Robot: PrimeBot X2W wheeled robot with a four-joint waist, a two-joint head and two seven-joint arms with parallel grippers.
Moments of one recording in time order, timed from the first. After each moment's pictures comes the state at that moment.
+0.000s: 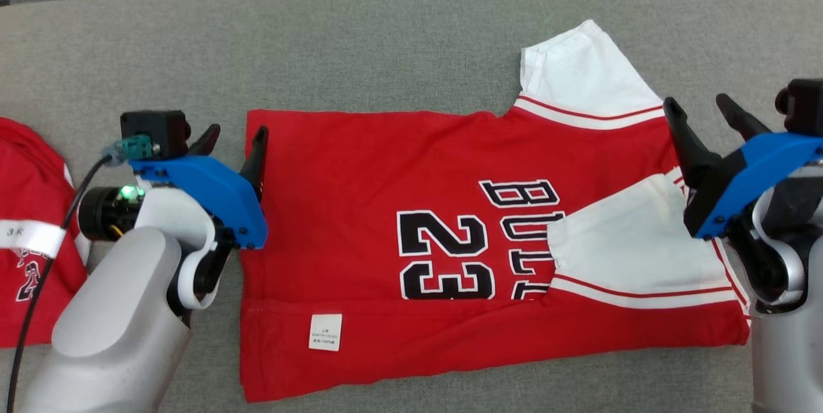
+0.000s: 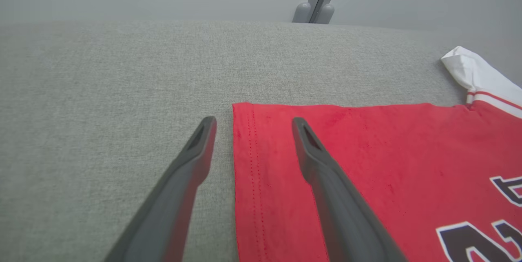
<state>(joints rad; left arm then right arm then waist) -0.60 0.39 -0.55 0.41 -0.73 0.11 0.19 -0.43 -0.09 -0.15 -0.02 0.17 0.13 0.57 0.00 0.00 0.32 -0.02</state>
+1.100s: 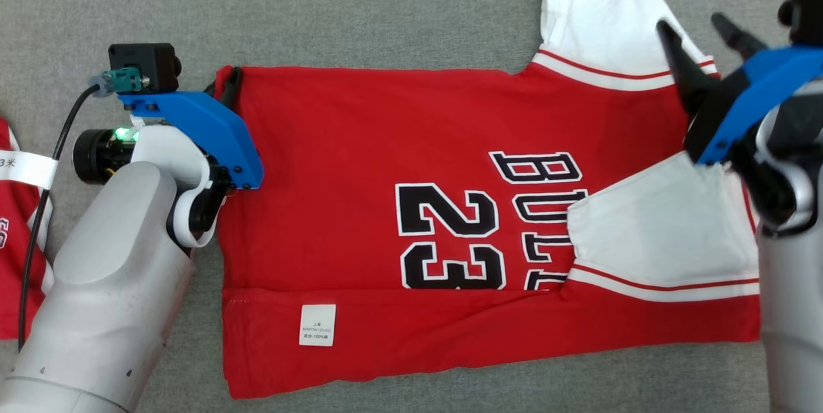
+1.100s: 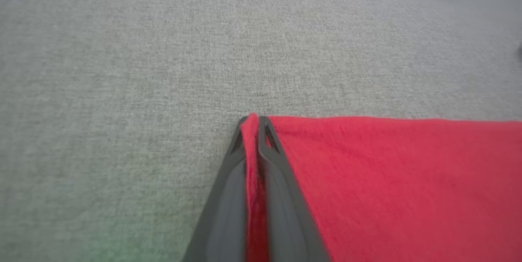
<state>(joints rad) -0.83 0.31 -0.56 0.72 -0.75 0.03 0.16 -0.64 -0.14 -0.08 0.10 0.21 0.13 0.57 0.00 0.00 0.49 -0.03</state>
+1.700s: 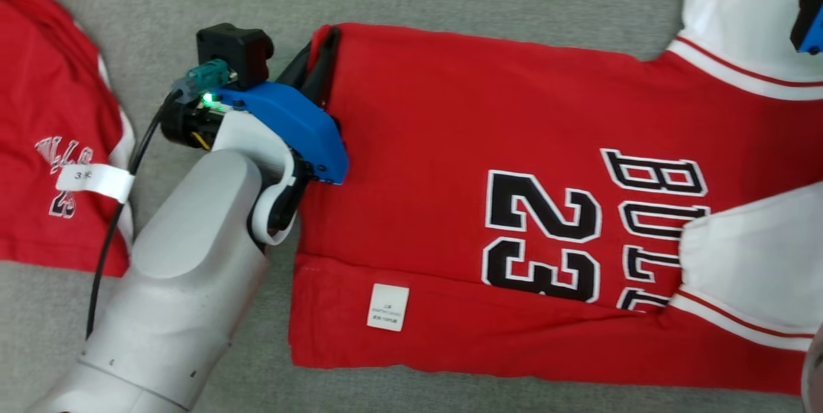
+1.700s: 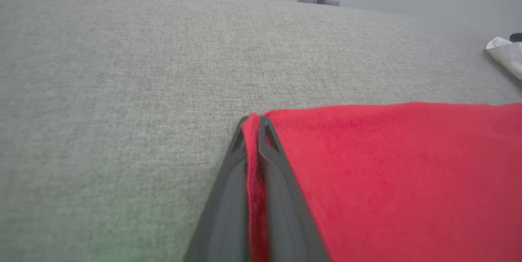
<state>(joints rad) -0.85 0.21 -0.63 0.61 -0.70 -0.02 0.01 -1.01 -0.23 -0.26 0.52 -0.04 0.13 0.60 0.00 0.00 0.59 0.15</state>
